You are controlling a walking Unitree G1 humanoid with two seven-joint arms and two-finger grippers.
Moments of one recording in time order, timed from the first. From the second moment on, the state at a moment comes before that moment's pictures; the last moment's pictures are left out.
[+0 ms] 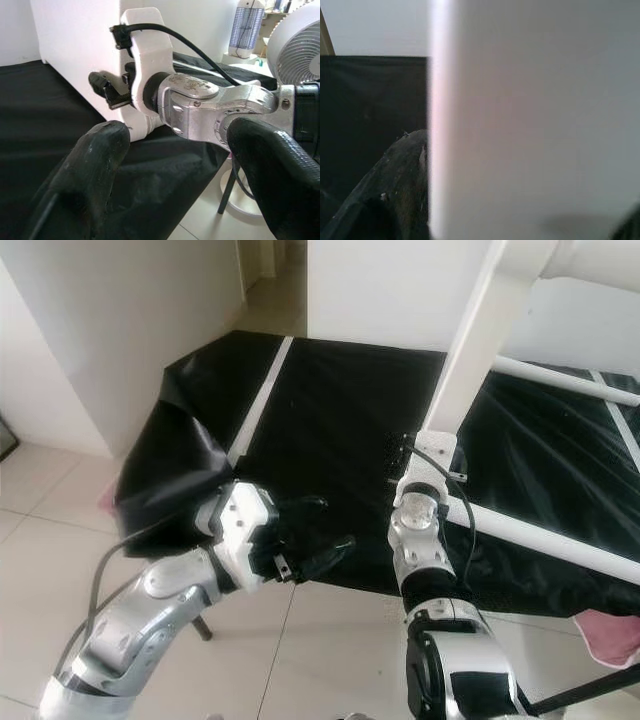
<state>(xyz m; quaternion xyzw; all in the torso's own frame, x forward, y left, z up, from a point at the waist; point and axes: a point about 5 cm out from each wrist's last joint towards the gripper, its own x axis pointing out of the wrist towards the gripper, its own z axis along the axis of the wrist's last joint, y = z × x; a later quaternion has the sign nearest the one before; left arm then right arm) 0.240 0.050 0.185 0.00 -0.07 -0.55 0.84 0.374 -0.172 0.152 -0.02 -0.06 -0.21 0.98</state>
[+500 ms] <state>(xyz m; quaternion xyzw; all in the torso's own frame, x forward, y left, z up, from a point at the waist) 0.238 0.049 0.182 0.01 -0.06 -0.55 0.83 0.385 -0.173 0.158 0.00 -0.06 -0.19 0.98</state>
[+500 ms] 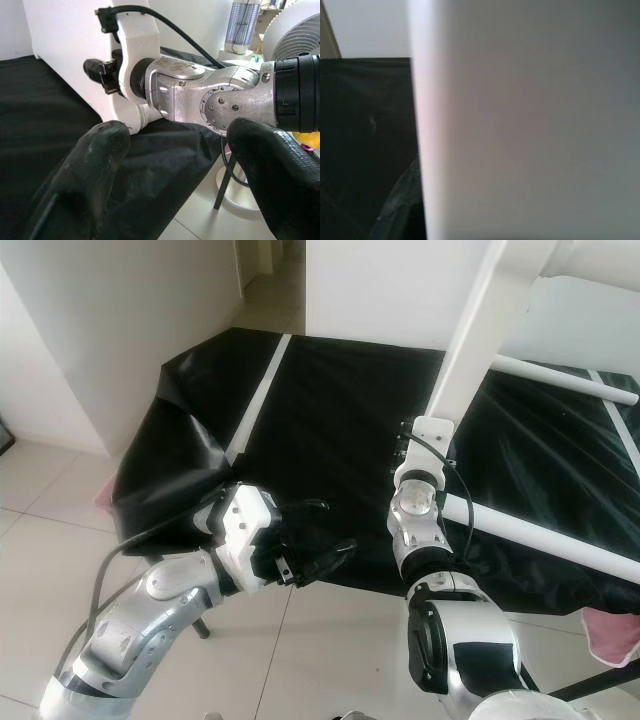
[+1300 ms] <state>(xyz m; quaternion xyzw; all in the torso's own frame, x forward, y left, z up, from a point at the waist) 0.234 0.051 0.184 0.01 -0.06 -0.56 0.83 0.344 -0.099 0.138 0.04 -0.15 -0.03 0.99</state>
